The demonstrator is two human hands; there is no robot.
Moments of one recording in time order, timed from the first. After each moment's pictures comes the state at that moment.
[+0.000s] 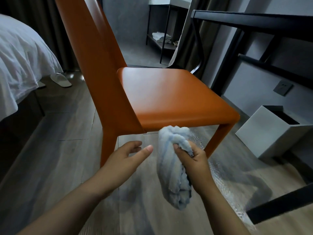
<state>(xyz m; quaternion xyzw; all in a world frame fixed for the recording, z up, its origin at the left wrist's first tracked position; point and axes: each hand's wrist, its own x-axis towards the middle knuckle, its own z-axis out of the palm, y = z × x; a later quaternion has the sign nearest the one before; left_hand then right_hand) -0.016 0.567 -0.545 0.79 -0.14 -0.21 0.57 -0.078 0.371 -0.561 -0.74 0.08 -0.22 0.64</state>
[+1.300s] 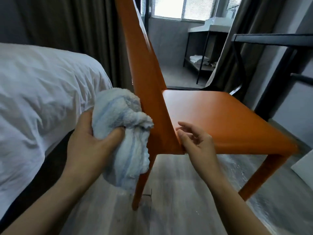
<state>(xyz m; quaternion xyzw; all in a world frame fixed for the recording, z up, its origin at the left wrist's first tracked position) -0.021 0.669 -0.462 0.76 -0.05 0.24 0.60 -0.001 0.432 -0.506 -0.79 -0.06 -0.23 0.57</state>
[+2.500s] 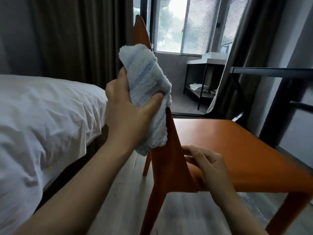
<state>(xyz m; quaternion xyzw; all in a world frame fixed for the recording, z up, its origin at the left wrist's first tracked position) 0.077 0.637 -0.376 0.73 -0.14 0.44 0.50 0.027 0.447 -0.467 -0.73 -0.12 -0.23 0.63</state>
